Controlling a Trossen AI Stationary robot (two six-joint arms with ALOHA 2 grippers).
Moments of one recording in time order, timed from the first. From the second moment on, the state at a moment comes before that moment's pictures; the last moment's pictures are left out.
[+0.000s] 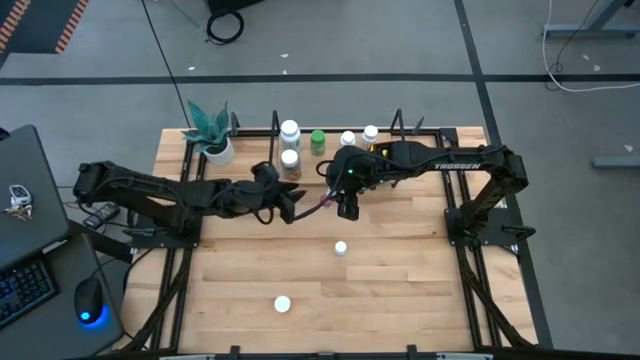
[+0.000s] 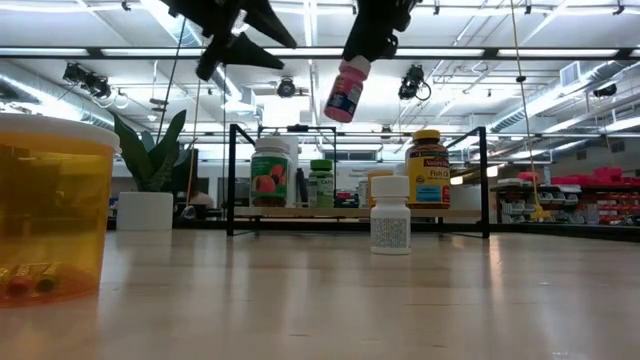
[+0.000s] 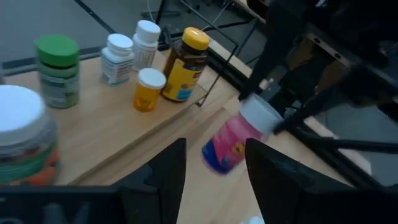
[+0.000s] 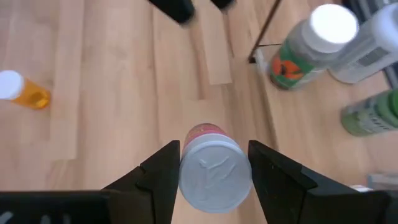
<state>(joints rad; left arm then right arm) -0.11 1.24 0.88 -0.04 -0.53 -0.69 -0.05 1.65 1.61 -0.87 0.04 0.05</state>
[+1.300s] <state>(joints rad) -0.20 1.13 0.88 -0.40 -0.70 -0.62 -0.36 2.10 1.88 -0.86 0.03 -0.11</state>
